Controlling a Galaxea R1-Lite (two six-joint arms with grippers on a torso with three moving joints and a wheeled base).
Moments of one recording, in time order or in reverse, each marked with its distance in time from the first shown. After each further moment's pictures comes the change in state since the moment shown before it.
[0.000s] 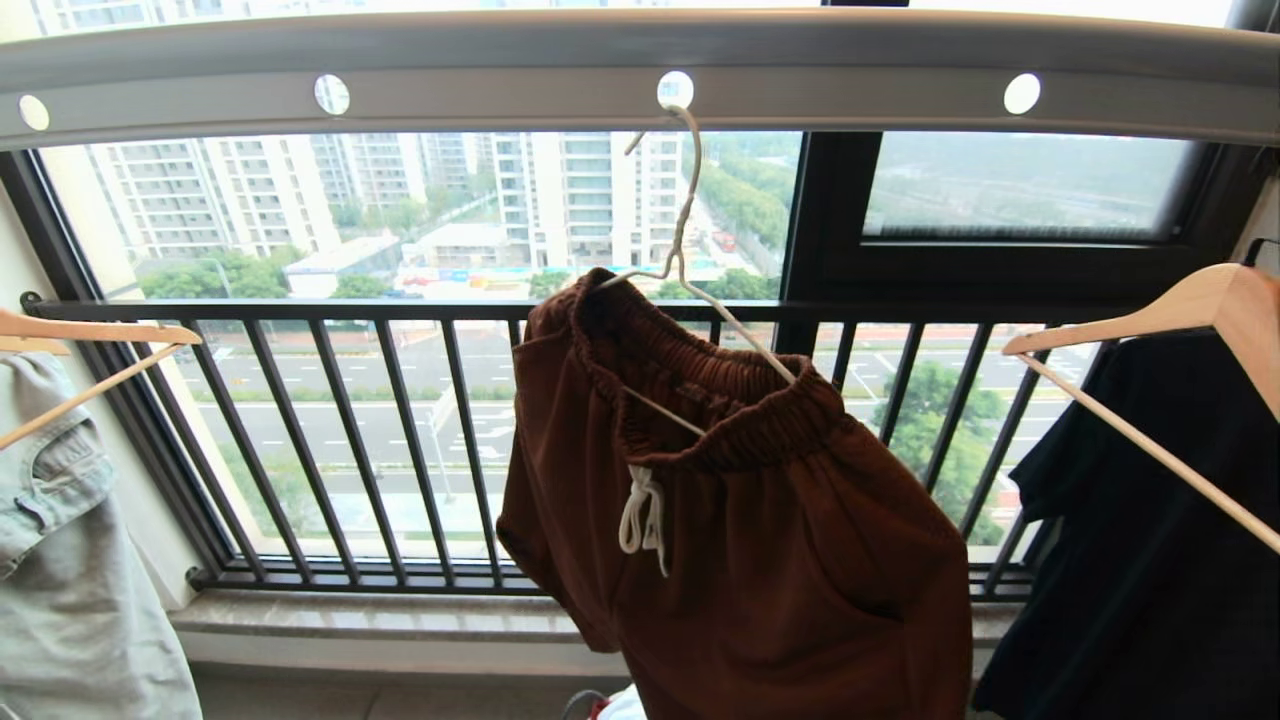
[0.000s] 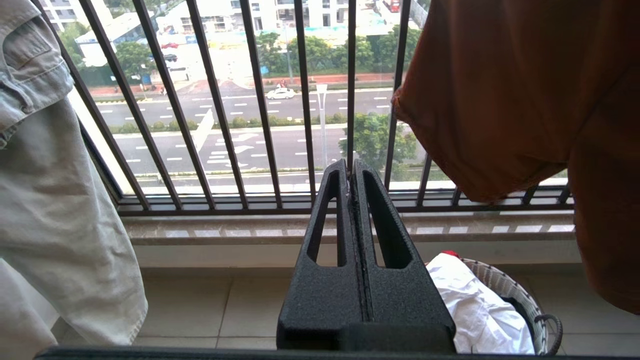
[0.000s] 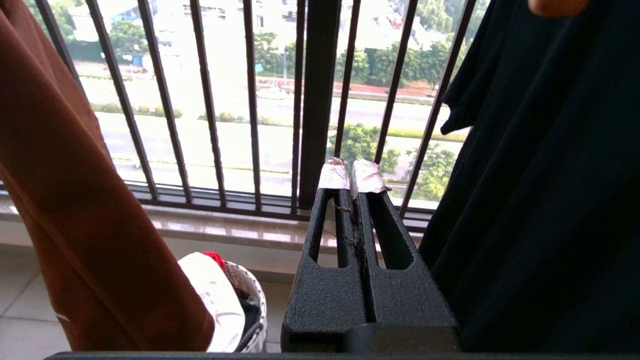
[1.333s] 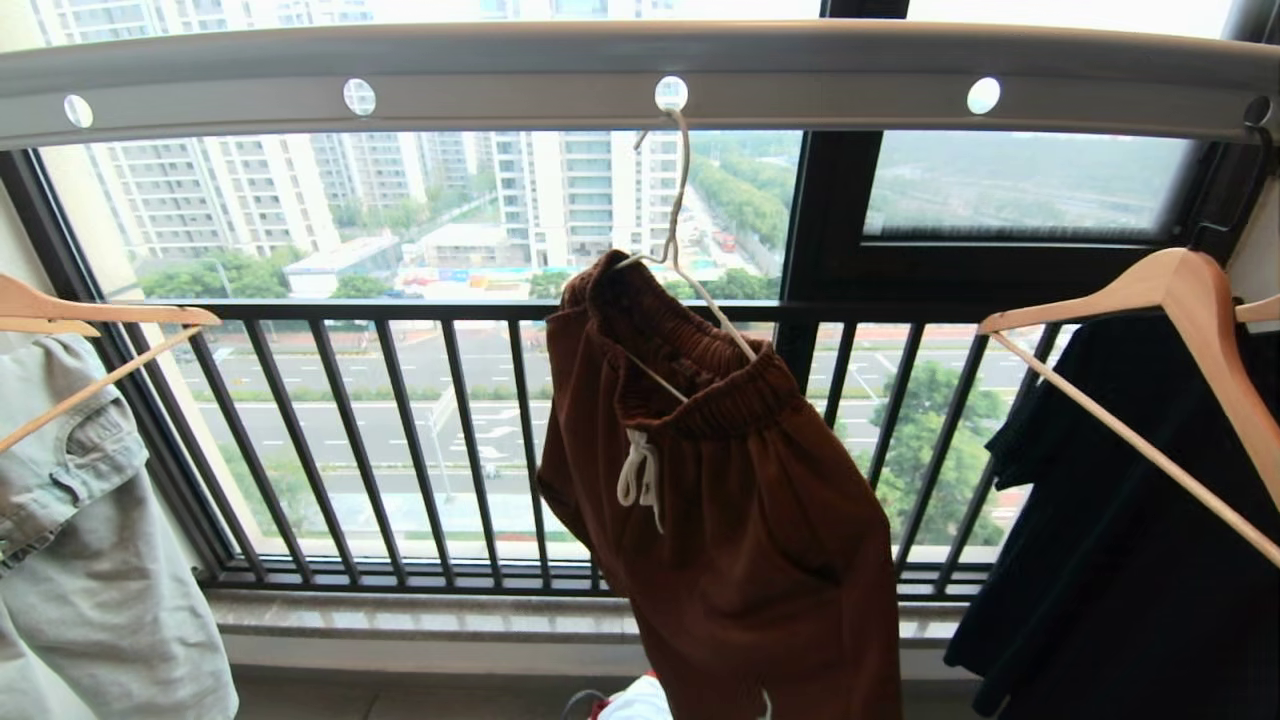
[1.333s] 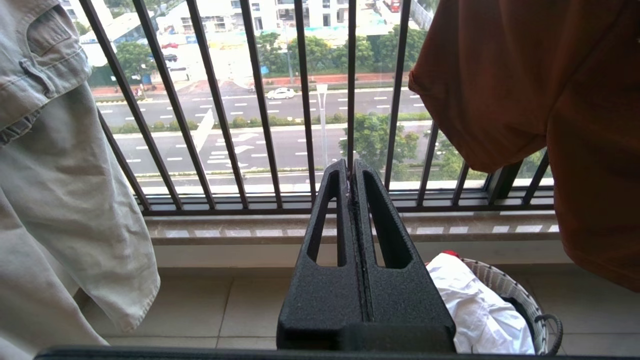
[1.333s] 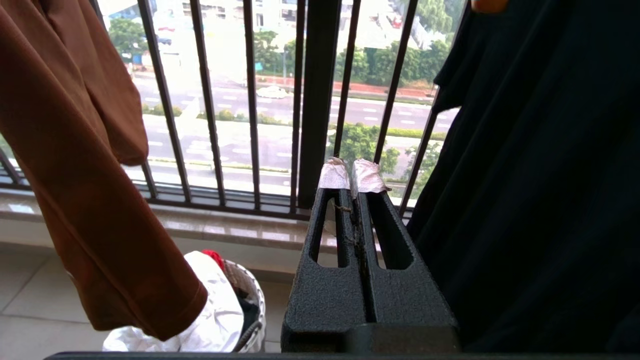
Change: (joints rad) left arm 0.000 0.000 0.000 0.000 0.000 0.001; right arm 0.000 0.001 -0.027 0.011 0.000 -0.005
